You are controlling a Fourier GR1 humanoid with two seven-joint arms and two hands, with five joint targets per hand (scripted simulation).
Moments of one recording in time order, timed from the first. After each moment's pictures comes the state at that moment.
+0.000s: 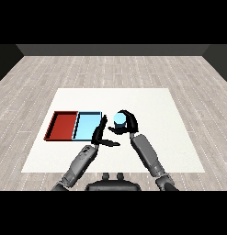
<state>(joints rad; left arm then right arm) -0.32 0.00 -0.43 -1.22 0.22 0.29 -0.36 -0.48 0.00 0.27 -1.25 -0.17 -0.25 -0.25</state>
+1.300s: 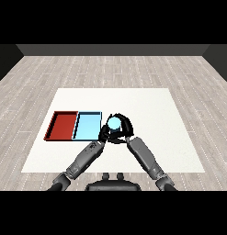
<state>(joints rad) -0.48 0.00 -0.57 -1.05 0.39 0.41 -0.38 -0.46 0.00 0.39 -1.29 -0.21 -0.30 -0.27</state>
